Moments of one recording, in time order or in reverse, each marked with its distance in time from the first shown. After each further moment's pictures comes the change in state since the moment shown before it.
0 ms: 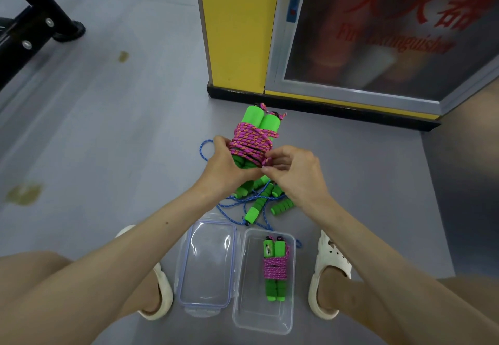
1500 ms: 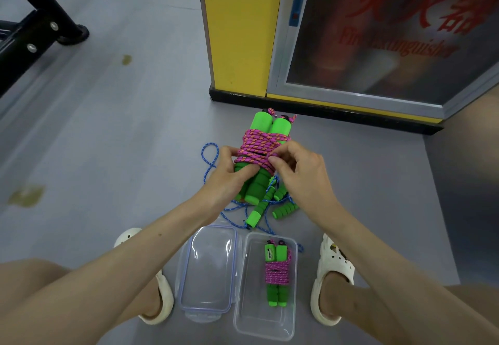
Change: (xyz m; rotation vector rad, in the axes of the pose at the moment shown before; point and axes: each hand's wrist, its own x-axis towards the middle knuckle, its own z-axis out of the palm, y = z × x) left_hand -0.012 -0.001 0.000 -0.445 -0.125 -0.098; right_hand 0.003 0.000 -0.003 -0.060 0.072 -0.267
